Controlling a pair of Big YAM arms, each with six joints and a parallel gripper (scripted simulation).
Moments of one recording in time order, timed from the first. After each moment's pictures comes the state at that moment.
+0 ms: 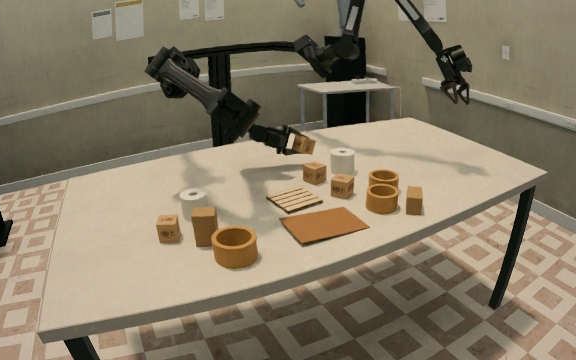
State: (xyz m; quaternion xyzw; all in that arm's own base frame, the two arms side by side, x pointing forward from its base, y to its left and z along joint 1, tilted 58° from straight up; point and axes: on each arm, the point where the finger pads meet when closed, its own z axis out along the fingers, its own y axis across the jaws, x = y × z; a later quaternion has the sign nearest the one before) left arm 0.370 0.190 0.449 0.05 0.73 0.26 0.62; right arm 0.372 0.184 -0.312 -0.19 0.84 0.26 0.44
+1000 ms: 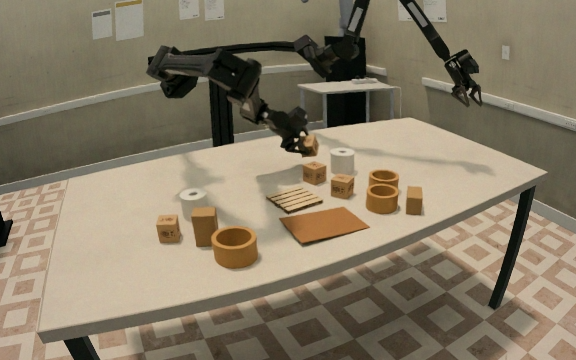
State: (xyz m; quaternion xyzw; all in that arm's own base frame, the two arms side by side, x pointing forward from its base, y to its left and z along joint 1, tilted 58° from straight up) left arm 0.382 0.225 0.491 0.12 0.68 0.30 0.66; right arm 0.390 0.189 -0.307 -0.47 0.79 -0.09 0.39
